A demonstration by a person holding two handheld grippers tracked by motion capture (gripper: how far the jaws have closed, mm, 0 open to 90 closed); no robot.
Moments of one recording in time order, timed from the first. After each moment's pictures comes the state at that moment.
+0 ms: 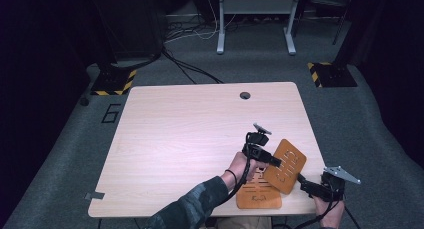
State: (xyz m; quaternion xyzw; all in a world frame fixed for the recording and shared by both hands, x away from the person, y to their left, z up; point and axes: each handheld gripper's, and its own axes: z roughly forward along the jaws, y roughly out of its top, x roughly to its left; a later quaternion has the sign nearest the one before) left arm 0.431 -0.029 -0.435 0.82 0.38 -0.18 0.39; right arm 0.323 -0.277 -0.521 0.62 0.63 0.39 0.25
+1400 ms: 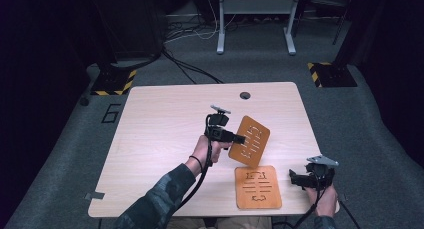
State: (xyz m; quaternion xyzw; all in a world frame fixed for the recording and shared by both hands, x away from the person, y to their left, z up) left arm 0.466 0.081 -0.398 0.79 0.43 -0.11 0.43; right arm 0.366 -0.260 -0.529 0.58 0.71 0.30 0.24
